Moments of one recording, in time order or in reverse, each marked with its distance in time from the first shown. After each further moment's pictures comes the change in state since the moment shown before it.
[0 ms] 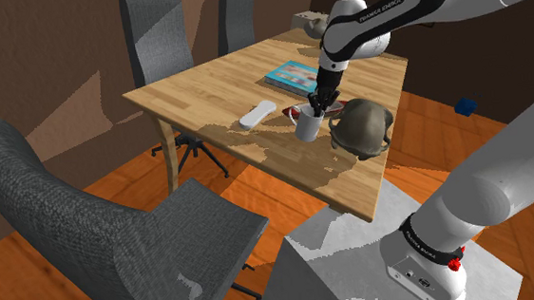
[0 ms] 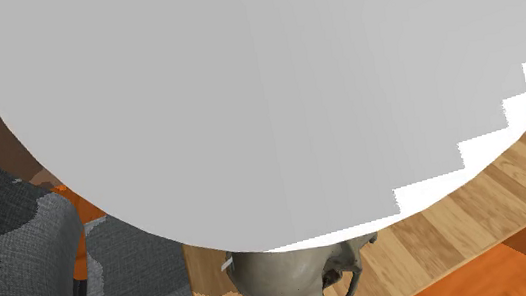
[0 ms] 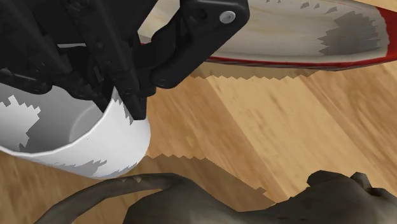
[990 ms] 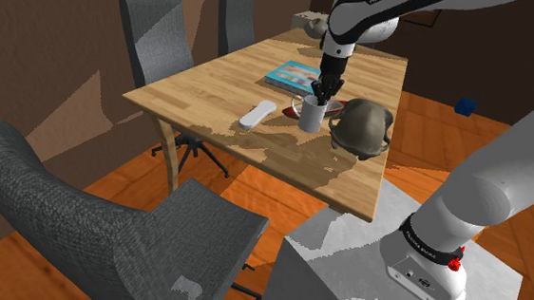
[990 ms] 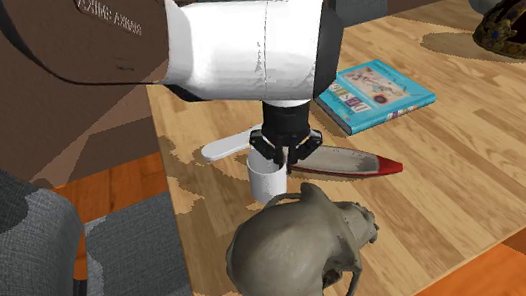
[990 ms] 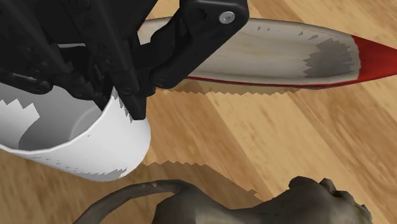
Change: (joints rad) arm 0.000 -0.059 0.002 0.051 -0.004 -0.110 0.005
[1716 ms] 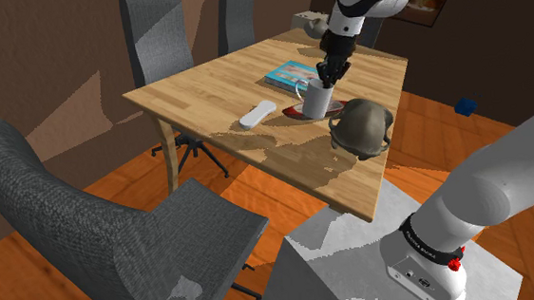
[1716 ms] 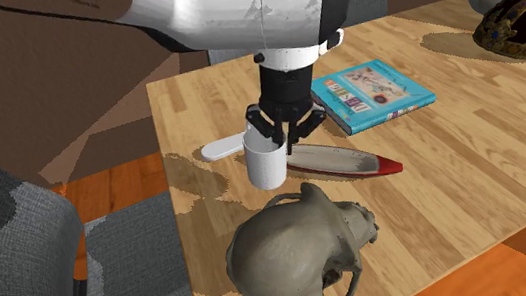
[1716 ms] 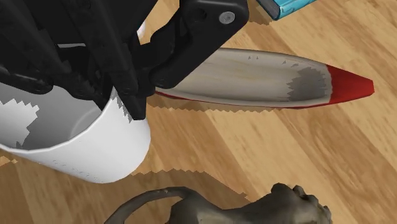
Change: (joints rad) arm 0.000 -0.054 0.002 0.099 -0.003 -0.152 0.003
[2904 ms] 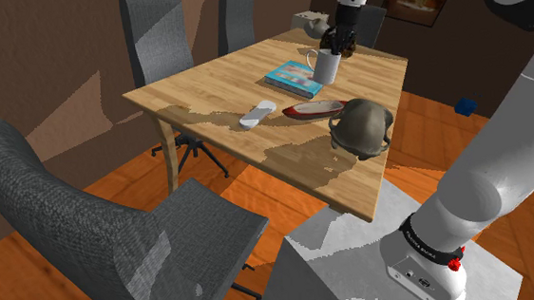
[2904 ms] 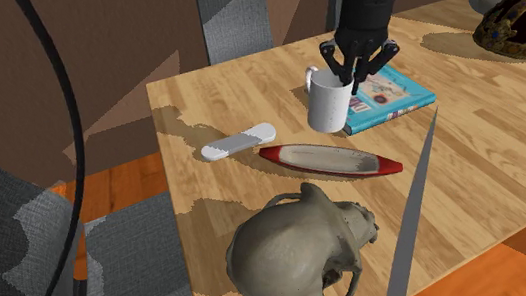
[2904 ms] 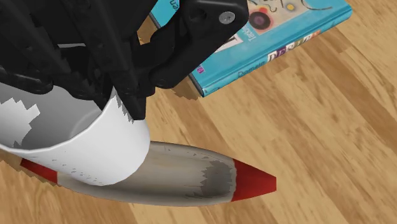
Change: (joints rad) arm -0.101 0.358 -0.117 0.550 0.024 -0.196 -0.224
